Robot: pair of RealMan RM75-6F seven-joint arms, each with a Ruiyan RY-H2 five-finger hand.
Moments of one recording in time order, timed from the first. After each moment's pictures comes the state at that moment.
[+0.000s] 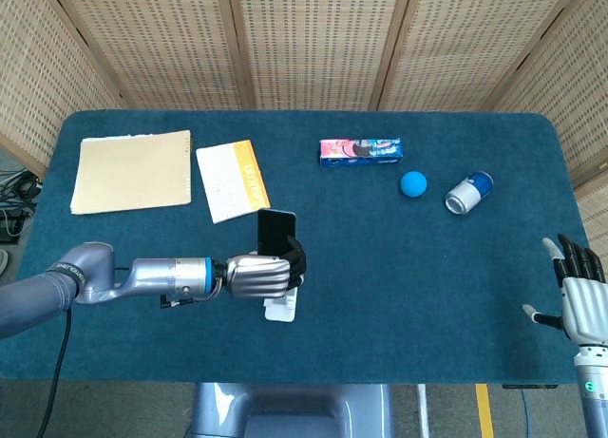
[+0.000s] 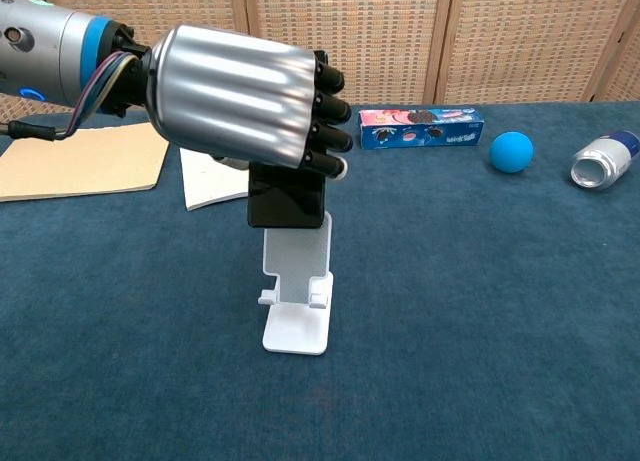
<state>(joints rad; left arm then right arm) -1.23 -1.30 0.07 -1.27 2.19 1.01 0.47 0.12 -1.17 0.14 -1.49 -1.35 1.40 0.01</state>
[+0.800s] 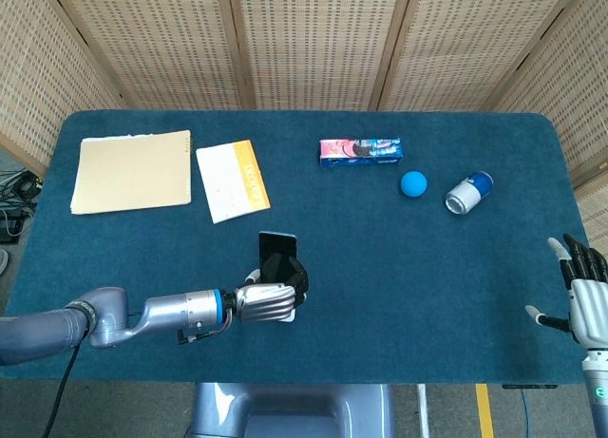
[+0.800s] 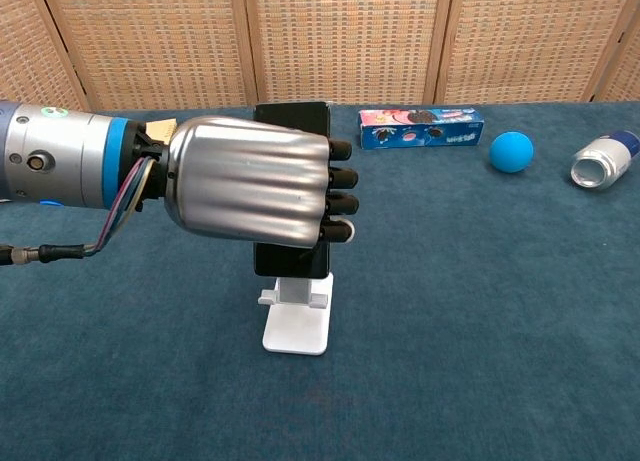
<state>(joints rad) -1.09 -1.39 0.00 -1.44 2.05 0.83 0.90 0.11 -1.13 0.13 -1.51 -1.39 1.42 0.09</state>
